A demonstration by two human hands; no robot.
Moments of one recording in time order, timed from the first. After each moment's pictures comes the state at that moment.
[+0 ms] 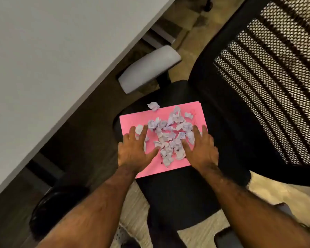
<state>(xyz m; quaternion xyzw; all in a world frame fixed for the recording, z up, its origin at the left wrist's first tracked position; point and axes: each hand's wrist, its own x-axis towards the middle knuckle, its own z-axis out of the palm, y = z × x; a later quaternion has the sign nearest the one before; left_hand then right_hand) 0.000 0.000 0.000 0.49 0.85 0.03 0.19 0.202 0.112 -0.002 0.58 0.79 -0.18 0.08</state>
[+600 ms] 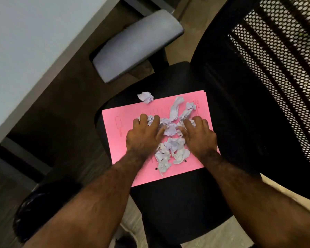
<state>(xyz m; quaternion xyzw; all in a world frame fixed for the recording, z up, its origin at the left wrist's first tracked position) 0.019 0.074 -0.075 0.56 0.82 0.04 0.12 0.191 0.168 -0.071 0.45 0.89 -0.08 0.07</state>
